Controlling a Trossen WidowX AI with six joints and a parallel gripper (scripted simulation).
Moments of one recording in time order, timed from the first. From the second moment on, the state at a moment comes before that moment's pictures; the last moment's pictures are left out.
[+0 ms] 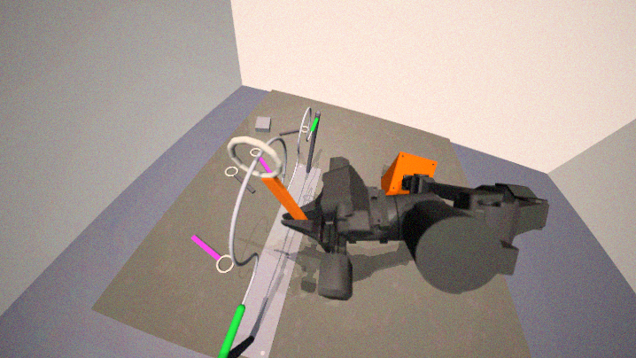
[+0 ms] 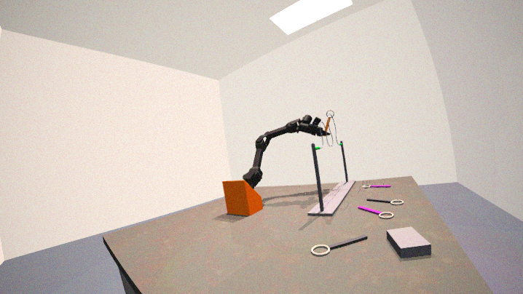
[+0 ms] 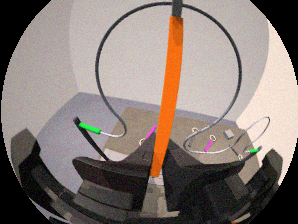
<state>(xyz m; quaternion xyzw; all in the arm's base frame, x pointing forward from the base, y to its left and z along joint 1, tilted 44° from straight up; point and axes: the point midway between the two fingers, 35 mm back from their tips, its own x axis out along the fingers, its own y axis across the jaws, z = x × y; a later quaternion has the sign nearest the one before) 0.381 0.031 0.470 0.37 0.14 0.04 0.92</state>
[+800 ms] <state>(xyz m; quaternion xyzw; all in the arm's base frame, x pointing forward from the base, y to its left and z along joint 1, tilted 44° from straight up) 0.382 0.037 0.477 0.50 0.11 0.08 0.86</state>
